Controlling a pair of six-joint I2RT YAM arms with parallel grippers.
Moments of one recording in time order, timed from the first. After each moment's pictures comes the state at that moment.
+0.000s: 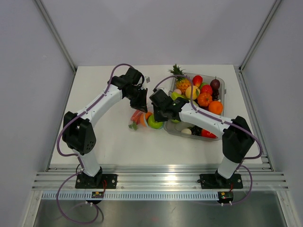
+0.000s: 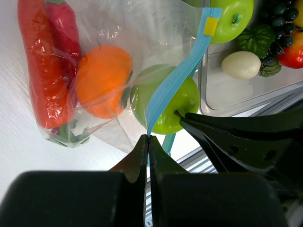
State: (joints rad) left arm -0.50 1.77 1.61 -0.95 0.33 -0.32; right arm 0.84 1.73 1.39 -0.62 0.17 0.61
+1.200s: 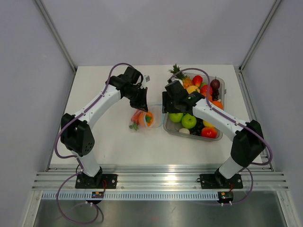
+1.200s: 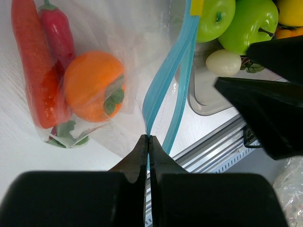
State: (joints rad) left arm -0.50 1.75 1.61 -0.94 0.37 -0.32; right arm 0.68 1.58 1.35 -0.64 0.19 0.54
